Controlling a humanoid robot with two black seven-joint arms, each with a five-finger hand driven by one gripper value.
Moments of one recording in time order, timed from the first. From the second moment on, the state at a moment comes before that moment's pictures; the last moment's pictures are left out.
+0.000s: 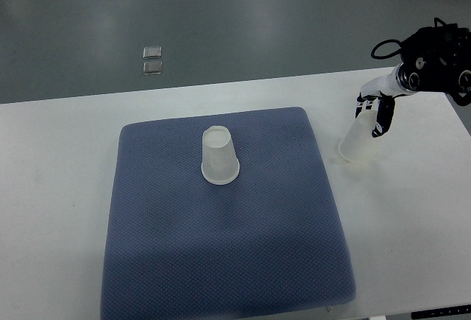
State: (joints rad) left arm -0.04 0.00 0.06 -0.33 0.12 -0.10 0.15; right arm 1.81 -0.34 -1.08 1.08 -0.38 0.27 -0.06
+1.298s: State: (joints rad) left arm -0.04 0.00 0.06 -0.33 0.12 -0.10 0.15; right arm 2.28 -0.01 -0.89 1.08 -0.21 0.53 -0.06
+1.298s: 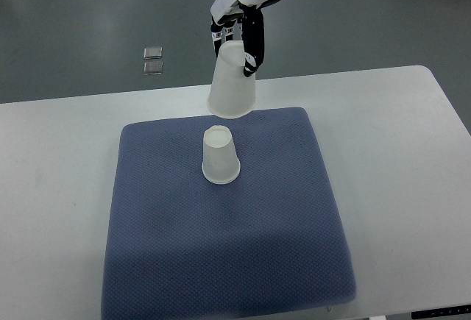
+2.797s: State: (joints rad) left arm -0.04 0.00 0.06 -0.33 0.12 -0.10 0.15; right arm 2.11 0.00 -0.87 1.07 -0.10 0.42 -0.06
